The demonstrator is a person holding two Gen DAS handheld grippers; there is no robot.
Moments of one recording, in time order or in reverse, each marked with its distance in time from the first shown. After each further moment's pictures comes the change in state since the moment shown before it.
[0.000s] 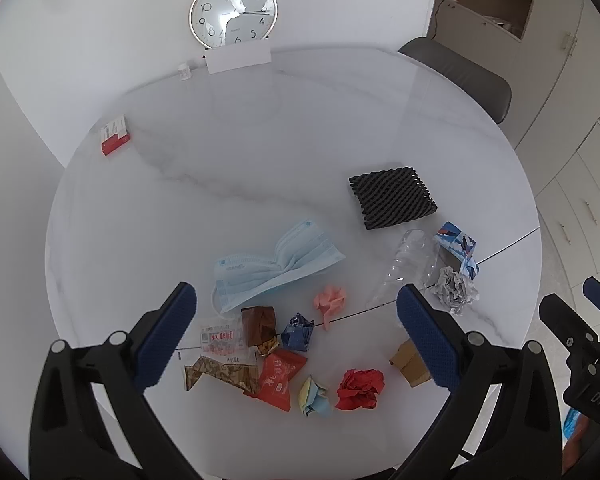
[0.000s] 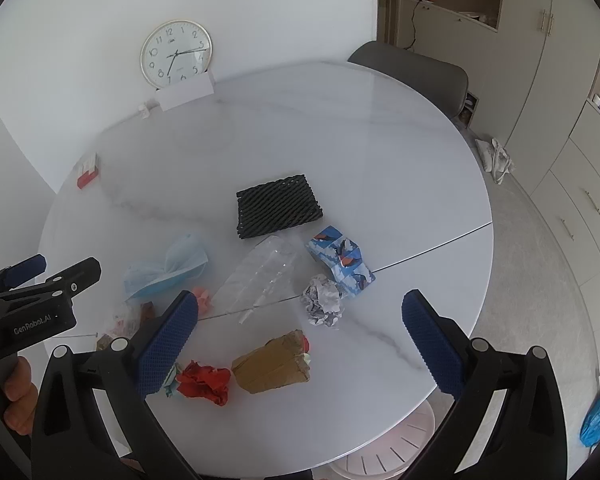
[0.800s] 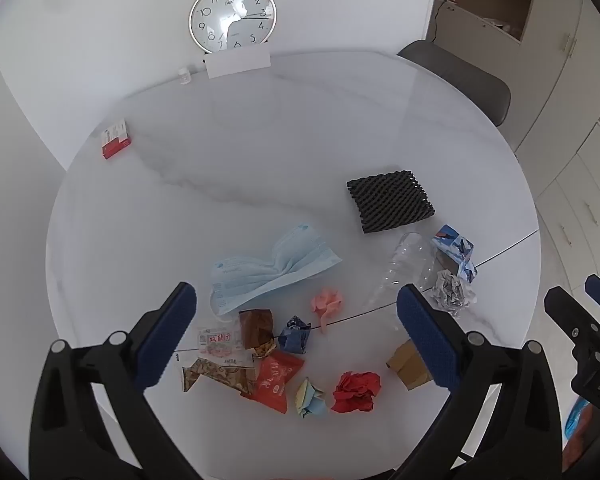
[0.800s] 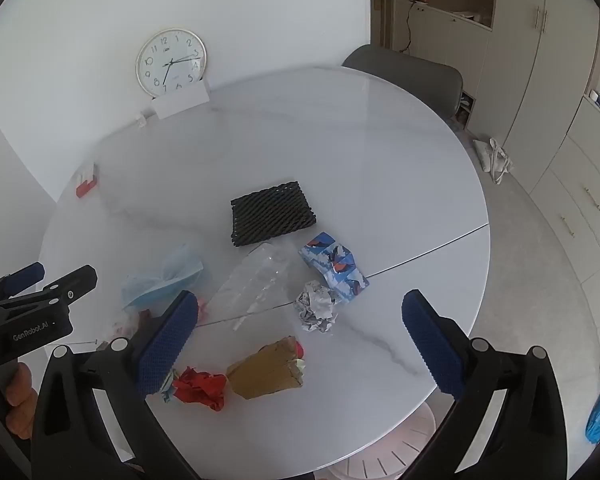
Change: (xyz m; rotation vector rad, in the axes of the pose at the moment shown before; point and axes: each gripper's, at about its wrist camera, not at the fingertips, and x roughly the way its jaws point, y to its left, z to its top) left arm -0.003 0.001 0.007 0.006 -0.006 -0.007; right arm -0.005 -0.016 0.007 0.018 -0.019 0.003
